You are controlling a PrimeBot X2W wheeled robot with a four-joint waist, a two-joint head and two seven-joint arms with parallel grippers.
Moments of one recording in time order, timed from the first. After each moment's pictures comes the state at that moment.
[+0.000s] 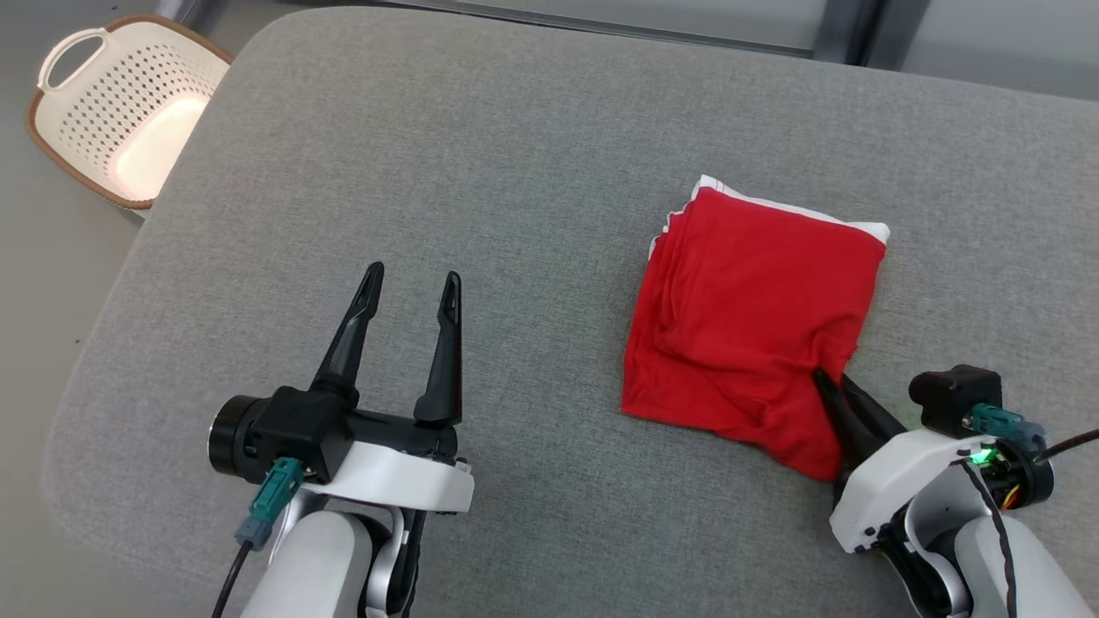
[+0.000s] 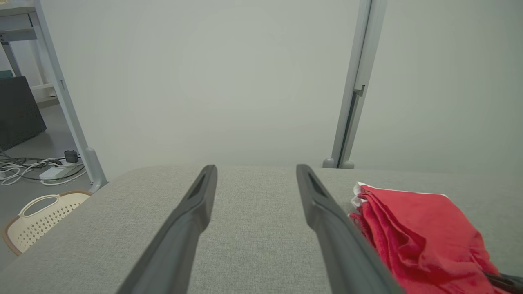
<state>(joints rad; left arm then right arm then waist) -0.24 0.05 -0.32 0.09 -0.26 0.09 -0.26 -0.23 -0.20 0.22 0.30 0.34 0.13 0.17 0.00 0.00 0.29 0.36</state>
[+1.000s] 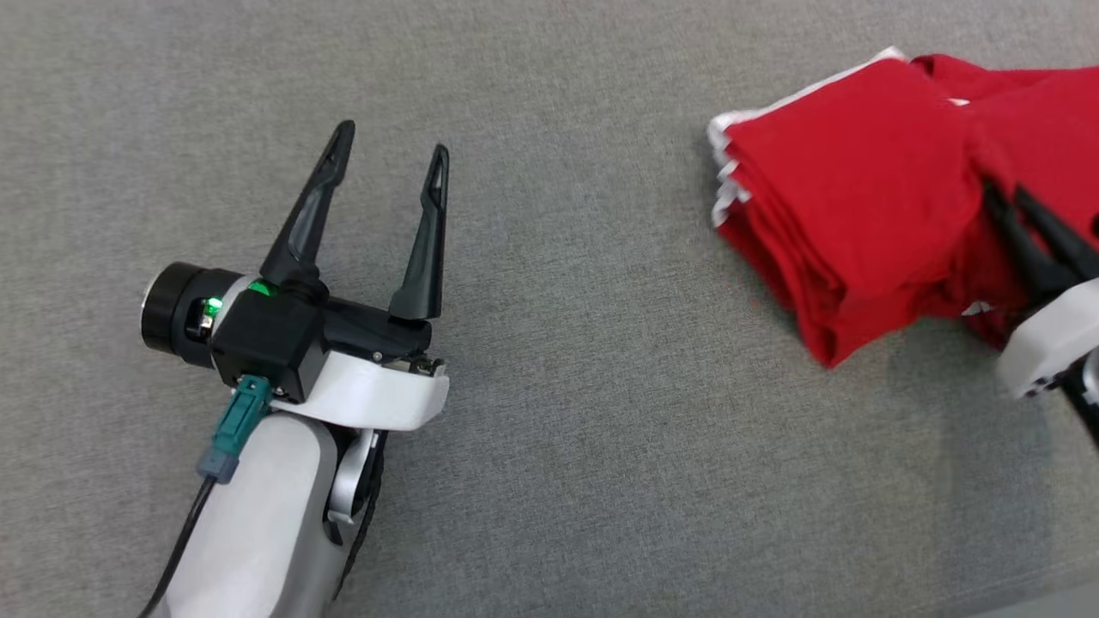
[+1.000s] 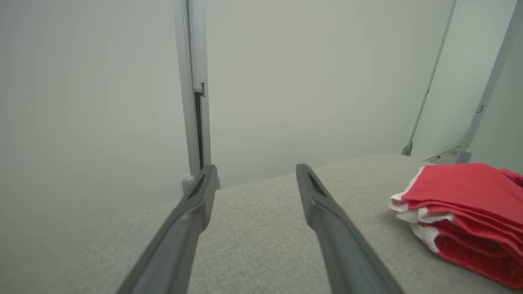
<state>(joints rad) -0.42 0.11 -0.31 0.01 -0.16 0.07 -0.23 -0.47 -0.53 0.27 0.25 0.31 0.13 0.07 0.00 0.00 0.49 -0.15</state>
